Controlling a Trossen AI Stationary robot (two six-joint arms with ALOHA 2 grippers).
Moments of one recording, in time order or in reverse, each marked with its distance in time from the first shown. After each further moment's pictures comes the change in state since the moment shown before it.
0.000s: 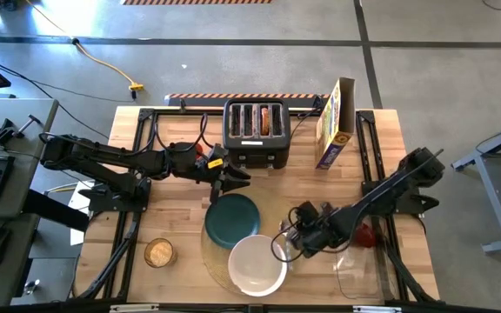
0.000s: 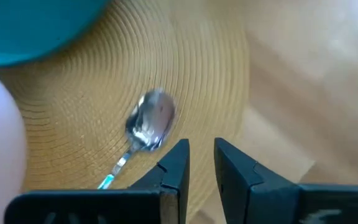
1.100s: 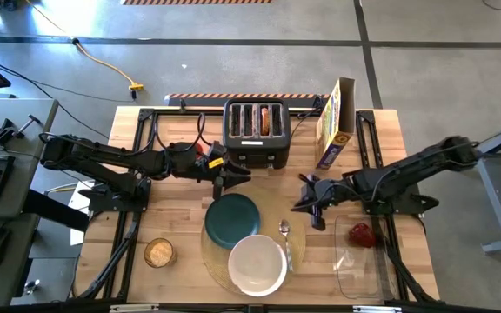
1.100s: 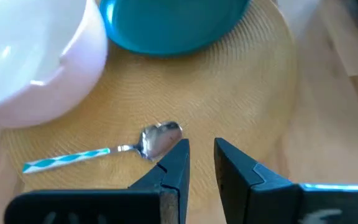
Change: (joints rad) left arm 0.000 0.000 0.000 0.008 -0.084 -0.016; right arm -0.343 -0.463 -0.472 0.612 -0.456 -1.060
